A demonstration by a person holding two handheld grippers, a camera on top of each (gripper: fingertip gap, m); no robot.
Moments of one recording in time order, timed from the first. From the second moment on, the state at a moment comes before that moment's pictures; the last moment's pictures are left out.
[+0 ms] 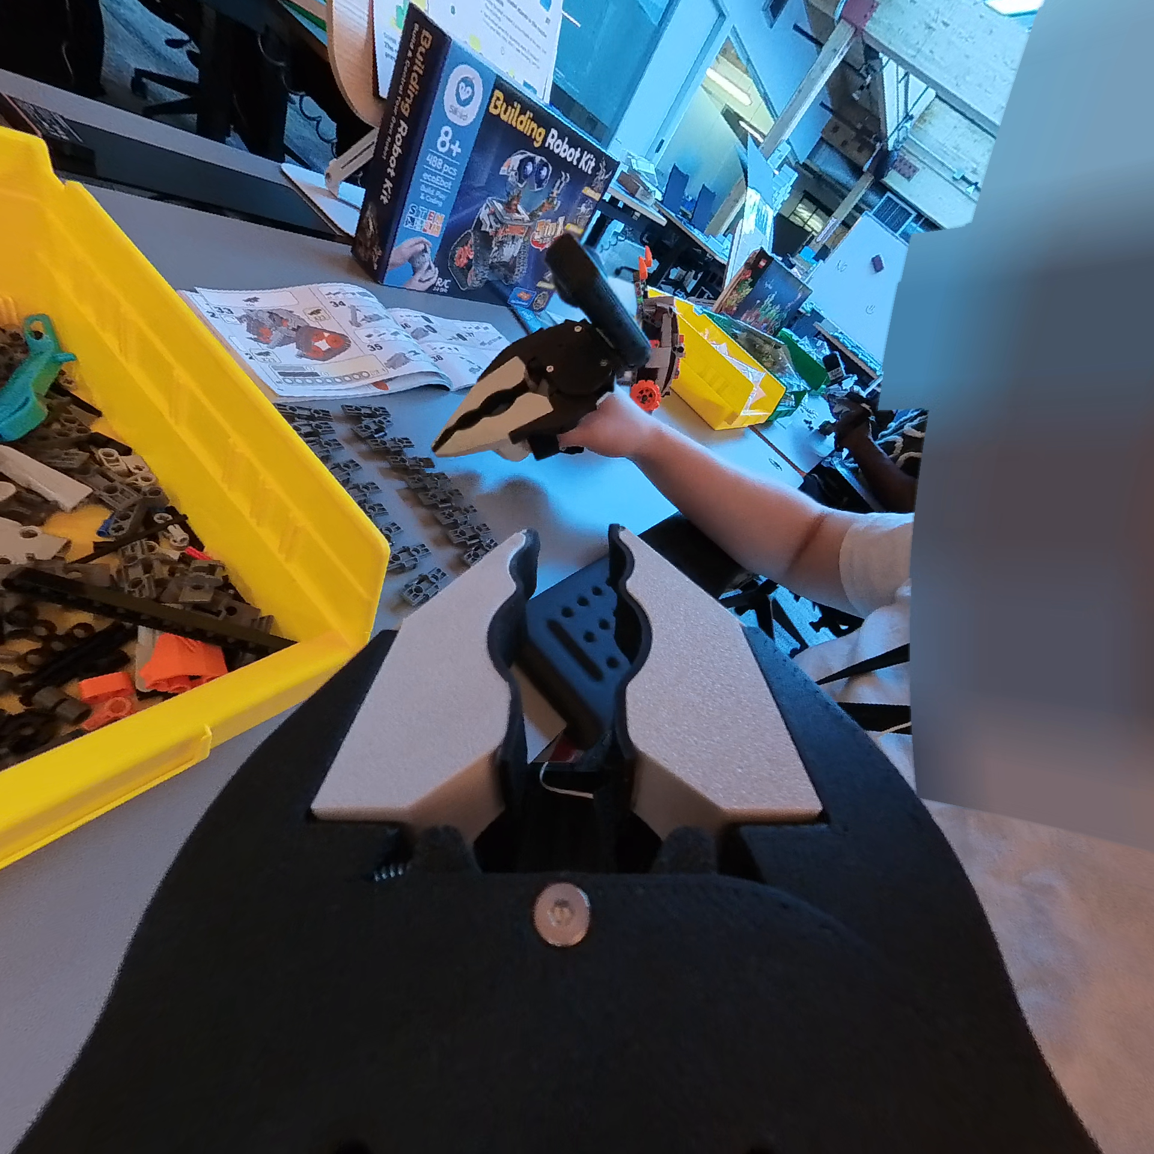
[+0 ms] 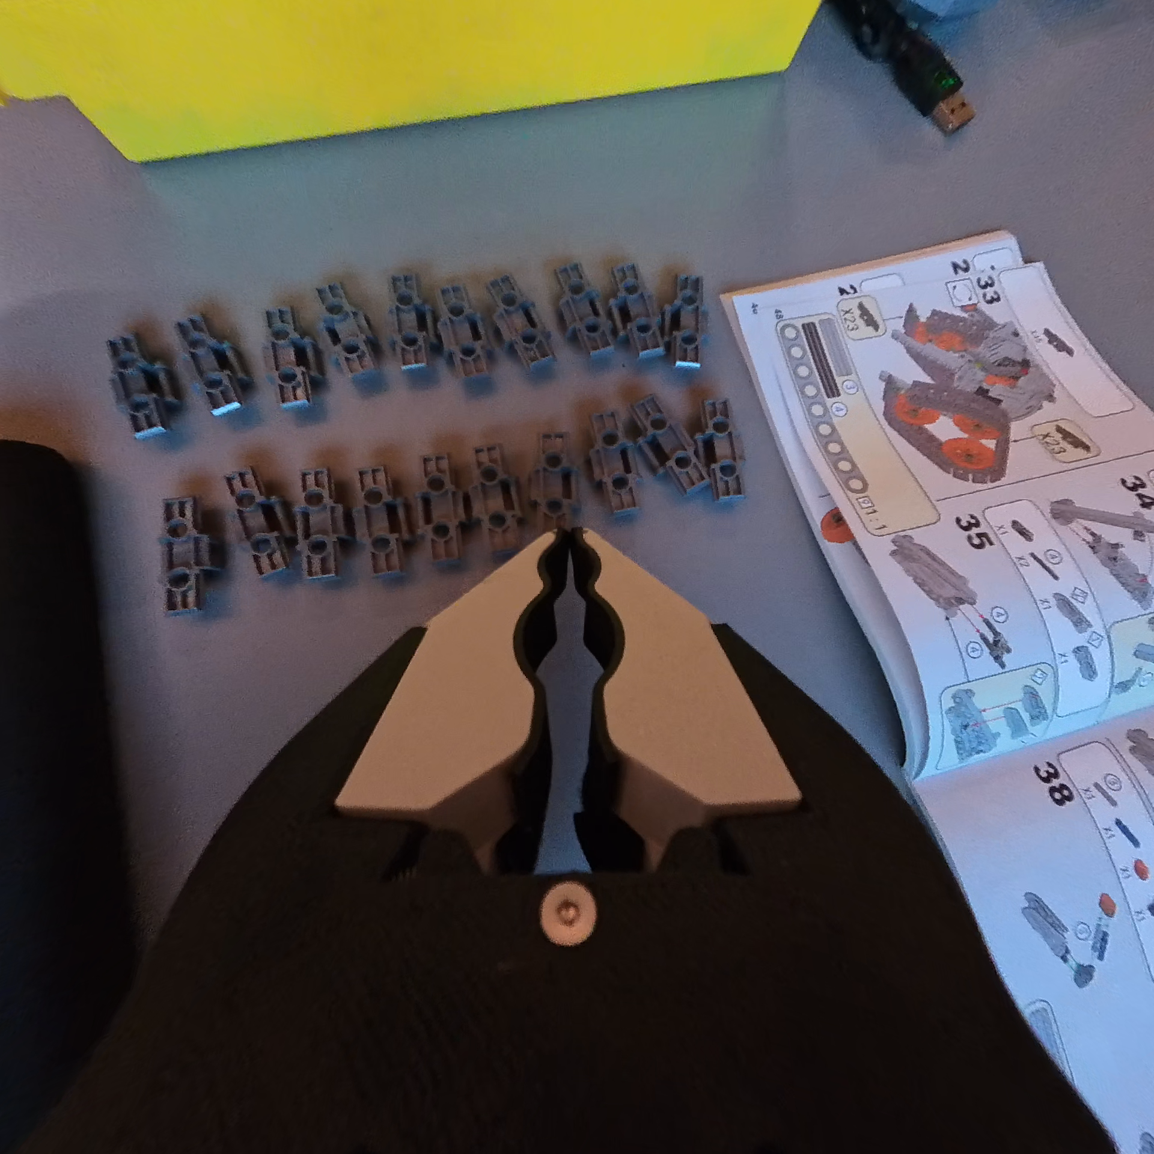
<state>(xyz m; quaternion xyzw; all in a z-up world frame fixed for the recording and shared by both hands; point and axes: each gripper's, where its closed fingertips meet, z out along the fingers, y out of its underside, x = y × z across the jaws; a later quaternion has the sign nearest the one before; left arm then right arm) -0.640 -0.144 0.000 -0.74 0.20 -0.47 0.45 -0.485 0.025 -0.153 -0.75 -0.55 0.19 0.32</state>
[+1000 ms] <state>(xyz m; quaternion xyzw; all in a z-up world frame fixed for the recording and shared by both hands) -0.678 -0.117 -0.003 -0.75 0.18 -0.37 0.52 -0.503 0.030 -0.080 -0.72 -0.53 0.20 0.41</state>
